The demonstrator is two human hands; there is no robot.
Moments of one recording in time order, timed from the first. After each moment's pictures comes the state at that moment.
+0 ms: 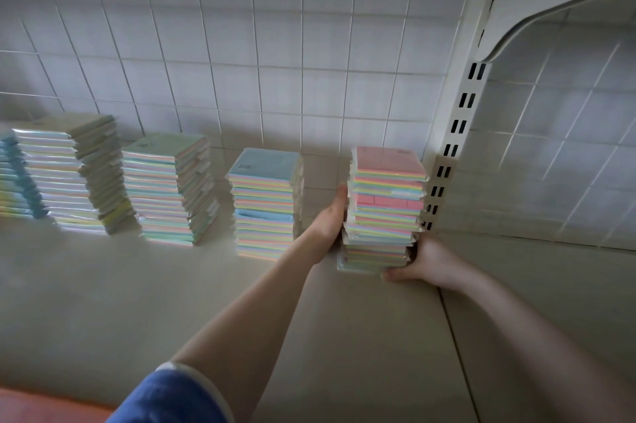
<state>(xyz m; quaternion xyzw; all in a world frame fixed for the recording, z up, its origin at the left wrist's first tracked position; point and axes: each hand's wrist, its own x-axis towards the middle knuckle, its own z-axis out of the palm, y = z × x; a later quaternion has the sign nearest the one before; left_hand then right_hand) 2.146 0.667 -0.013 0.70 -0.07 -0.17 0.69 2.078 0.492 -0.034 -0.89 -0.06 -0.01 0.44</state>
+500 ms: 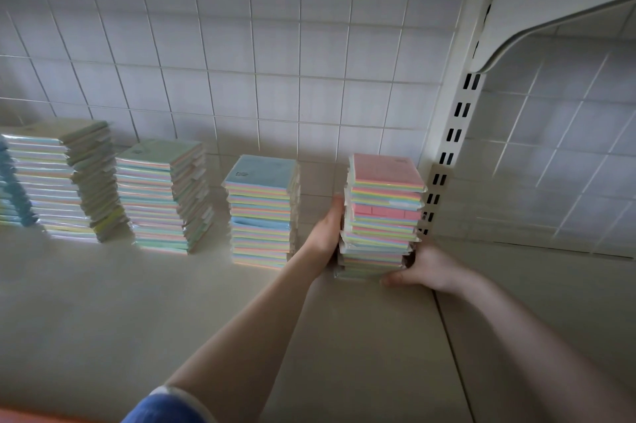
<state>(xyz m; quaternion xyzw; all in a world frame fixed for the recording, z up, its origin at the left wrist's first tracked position) 2.147 0.664 -0.024 0.69 -0.08 -0.14 0.71 2.076 0.493 -0.024 -0.89 -0.05 0.01 0.45</state>
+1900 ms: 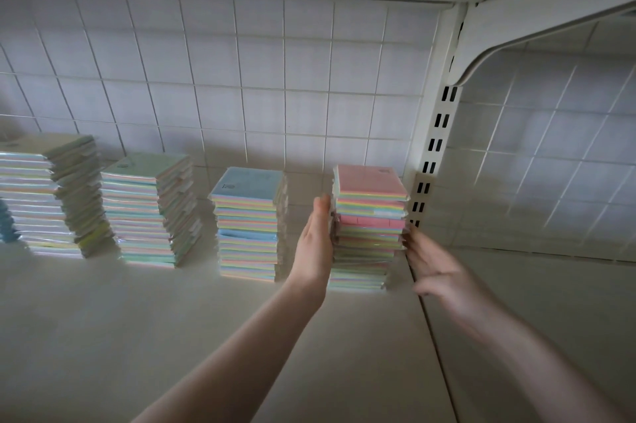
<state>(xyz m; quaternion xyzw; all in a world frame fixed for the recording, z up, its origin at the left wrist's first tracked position) 2.089 0.670 0.012 0.63 -0.07 -0.05 0.77 2.020 0.501 -0.008 -0.77 -0.03 -0.04 0.64</state>
